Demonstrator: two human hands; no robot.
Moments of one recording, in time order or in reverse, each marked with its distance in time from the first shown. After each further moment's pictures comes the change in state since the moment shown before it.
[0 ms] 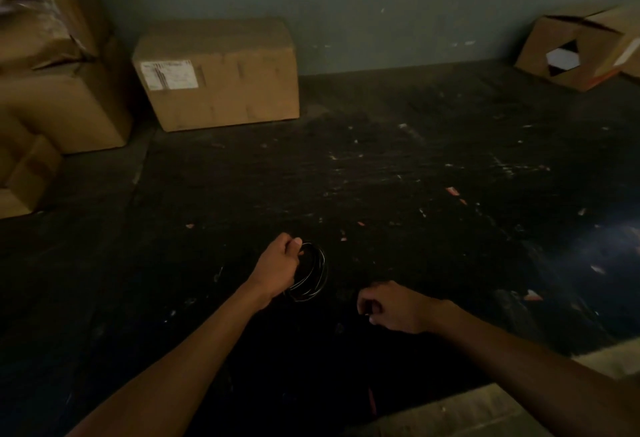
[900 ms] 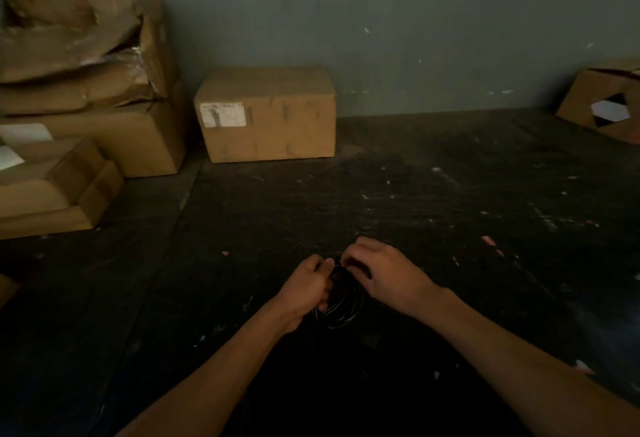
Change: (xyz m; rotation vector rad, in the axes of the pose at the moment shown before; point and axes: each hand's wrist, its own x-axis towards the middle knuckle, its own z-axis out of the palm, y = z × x) left_hand -0.020 0.037 -0.004 -0.170 -0.040 0.038; right_hand 0.013 -0.091 -0.092 -0.131 0.623 -0.334
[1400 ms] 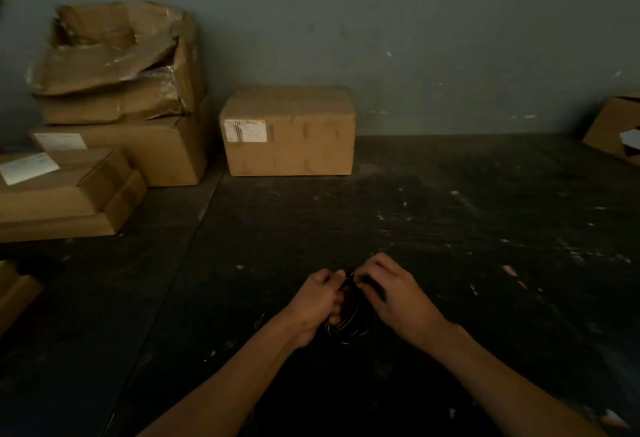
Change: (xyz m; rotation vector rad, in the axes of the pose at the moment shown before) left_hand -0.005 0.015 -0.008 -0.189 -0.019 -0.055; right_hand 0.000 -0.002 0.011 0.119 0.172 -0.025
